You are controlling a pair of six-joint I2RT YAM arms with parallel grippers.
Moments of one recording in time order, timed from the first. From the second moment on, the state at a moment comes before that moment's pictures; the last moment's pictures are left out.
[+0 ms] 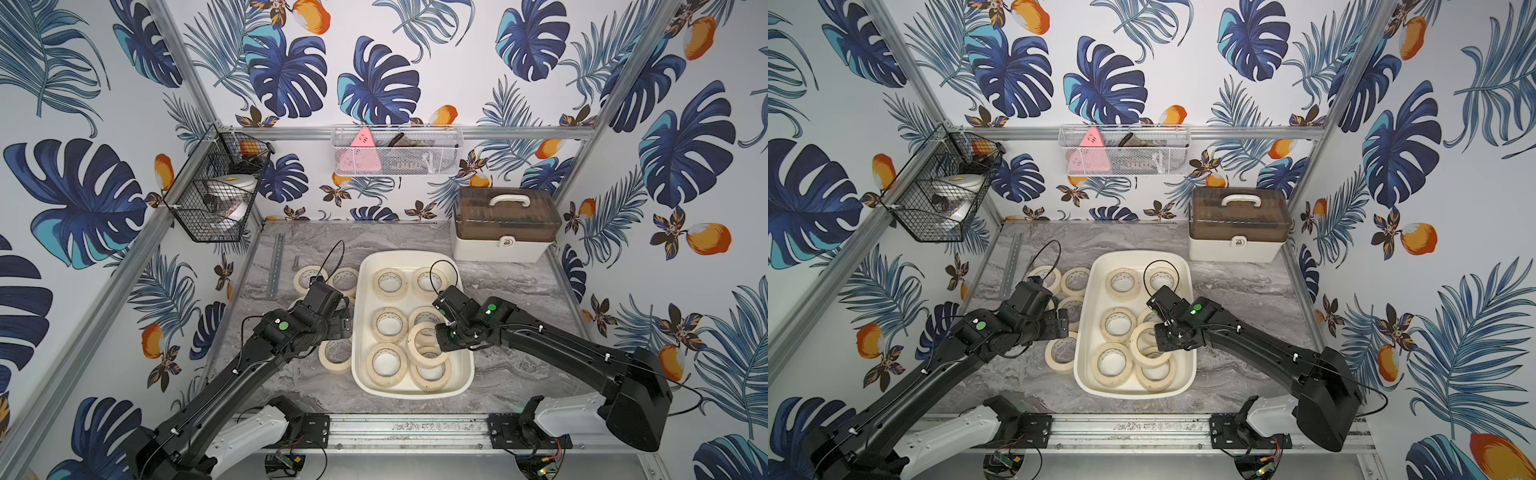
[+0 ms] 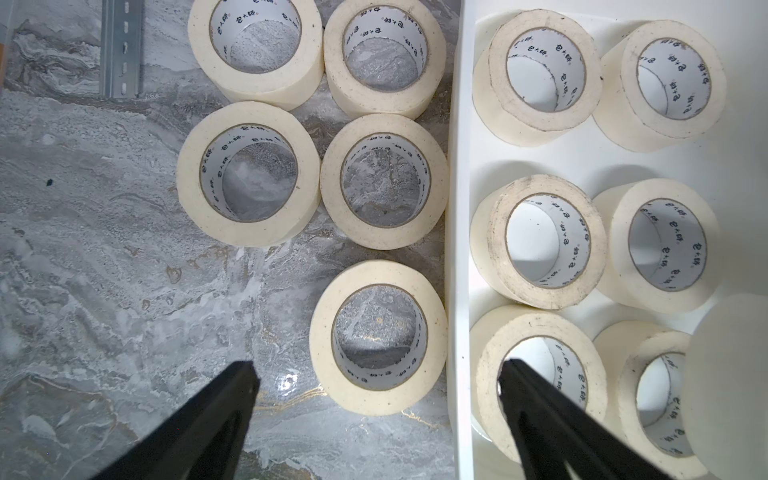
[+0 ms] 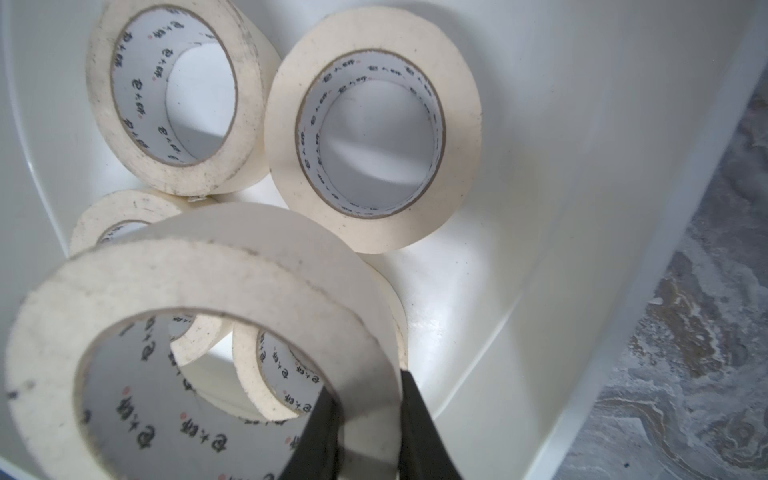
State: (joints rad) left arm -0.52 0.97 0.96 -1.02 -0.26 -0.58; right arm 0.86 1.36 1.05 -0.93 0.08 0.60
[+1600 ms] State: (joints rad) left arm -0.52 1.05 1.02 -1.07 -0.17 -0.53; right arm 1.12 1.84 1.66 -0.84 0.12 0.72
